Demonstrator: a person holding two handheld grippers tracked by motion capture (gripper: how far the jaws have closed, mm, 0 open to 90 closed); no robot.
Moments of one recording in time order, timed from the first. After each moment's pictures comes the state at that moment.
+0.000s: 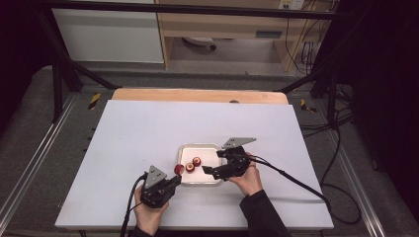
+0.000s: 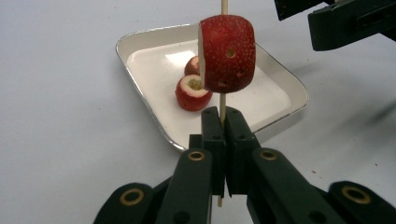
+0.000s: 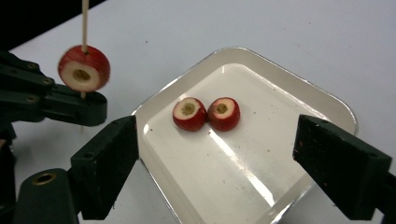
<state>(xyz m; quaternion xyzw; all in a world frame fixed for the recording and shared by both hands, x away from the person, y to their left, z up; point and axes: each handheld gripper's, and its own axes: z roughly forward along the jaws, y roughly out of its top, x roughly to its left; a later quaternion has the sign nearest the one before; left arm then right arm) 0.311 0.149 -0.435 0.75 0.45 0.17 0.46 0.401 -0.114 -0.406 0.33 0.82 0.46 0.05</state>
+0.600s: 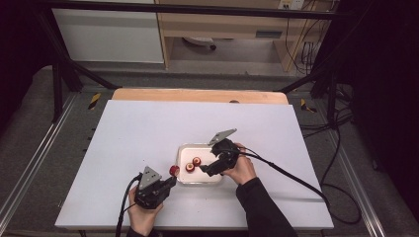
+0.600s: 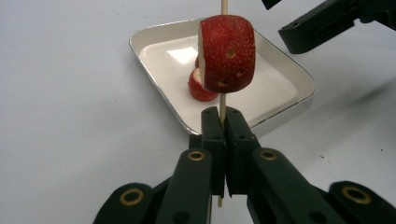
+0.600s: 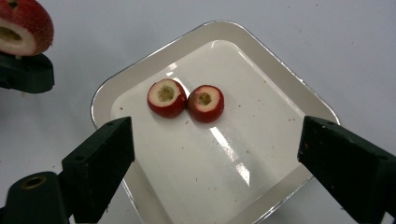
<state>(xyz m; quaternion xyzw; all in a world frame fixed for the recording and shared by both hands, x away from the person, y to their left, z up) 0.309 0.163 -0.434 0.75 0.44 0.17 0.46 0.424 -0.086 -0.397 0.28 0.89 0.35 0.08</state>
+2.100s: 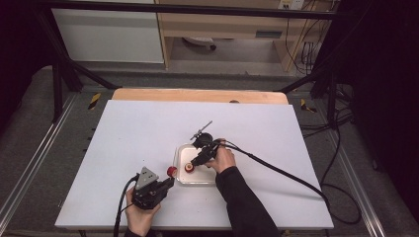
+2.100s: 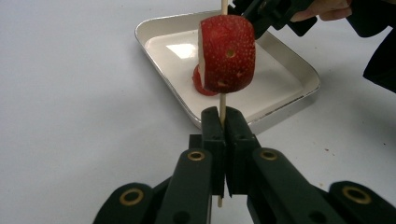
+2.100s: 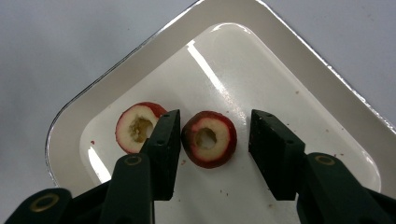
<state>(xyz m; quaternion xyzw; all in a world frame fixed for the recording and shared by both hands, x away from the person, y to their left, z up) 0.309 0.170 -0.438 0.75 0.45 0.16 0.46 0.465 -0.035 -0.422 0.33 0.91 0.25 0.02</state>
